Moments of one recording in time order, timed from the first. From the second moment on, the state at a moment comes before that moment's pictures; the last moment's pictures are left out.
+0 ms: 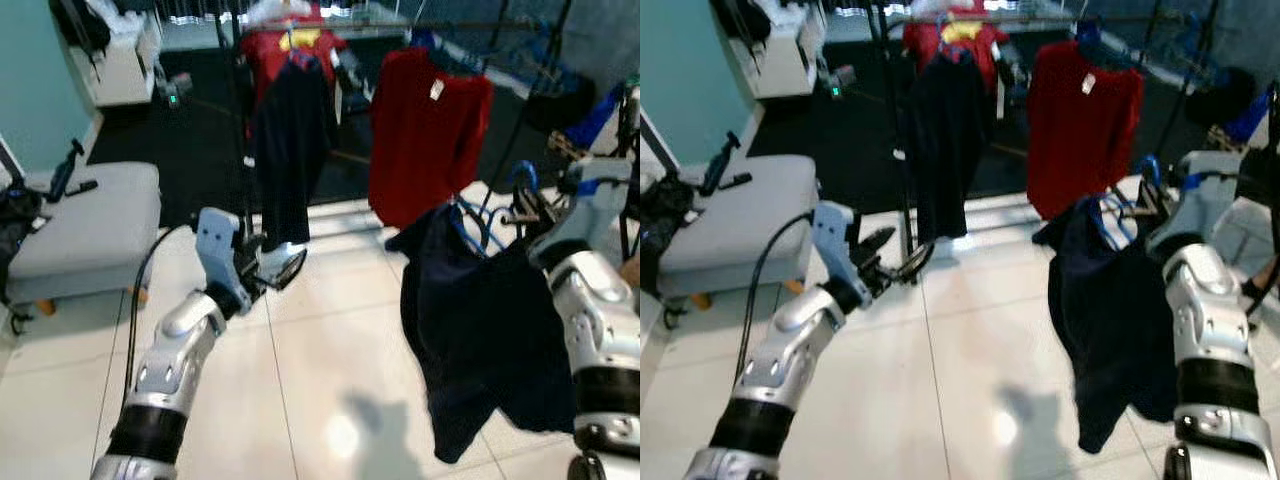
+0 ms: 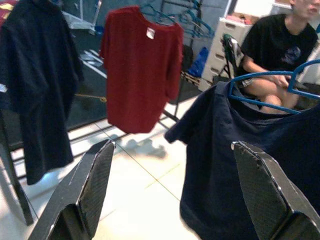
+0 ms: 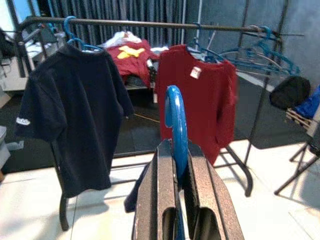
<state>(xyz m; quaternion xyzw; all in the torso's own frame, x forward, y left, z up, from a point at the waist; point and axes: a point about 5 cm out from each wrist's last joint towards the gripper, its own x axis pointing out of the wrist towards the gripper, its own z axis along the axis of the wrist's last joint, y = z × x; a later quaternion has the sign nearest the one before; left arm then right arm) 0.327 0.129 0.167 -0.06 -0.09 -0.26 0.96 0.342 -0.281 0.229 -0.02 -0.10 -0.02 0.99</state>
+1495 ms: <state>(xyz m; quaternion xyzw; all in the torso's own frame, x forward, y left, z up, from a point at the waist) 0.322 0.168 0.138 0.00 -0.02 -0.12 0.99 0.334 -0.276 0.218 -0.02 -0.09 0.00 1.00</state>
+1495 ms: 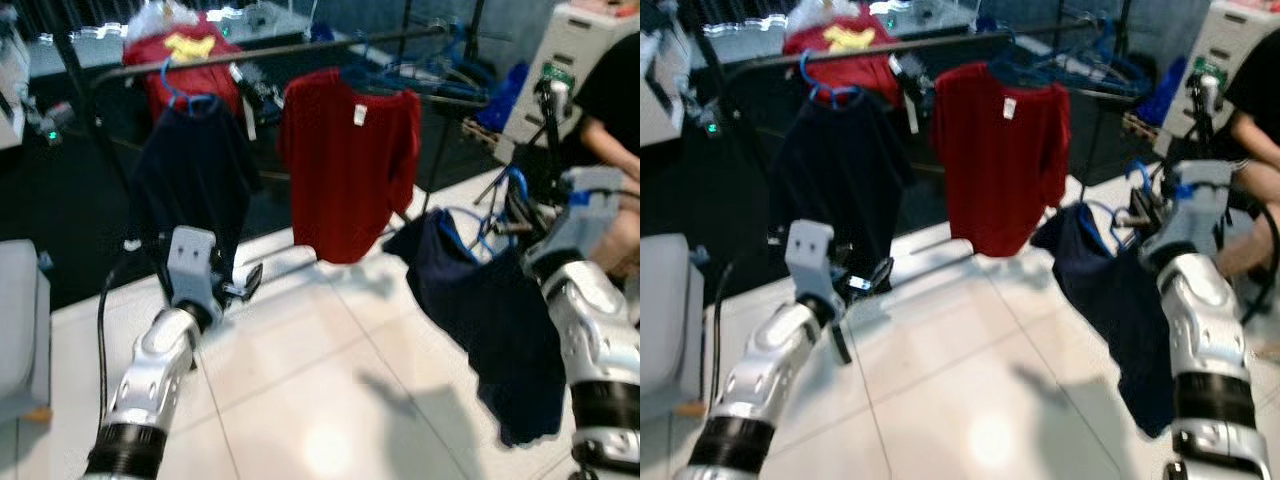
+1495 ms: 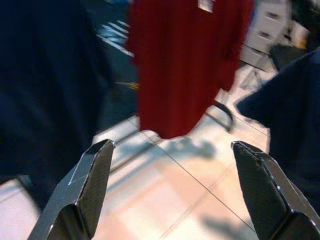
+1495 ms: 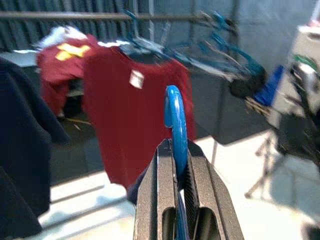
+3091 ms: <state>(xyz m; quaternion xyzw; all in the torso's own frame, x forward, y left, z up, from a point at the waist) 0.276 0.185 0.074 0.09 0.03 -0.15 0.98 0.341 -0.266 0.244 0.00 -0.14 0.04 0.99</state>
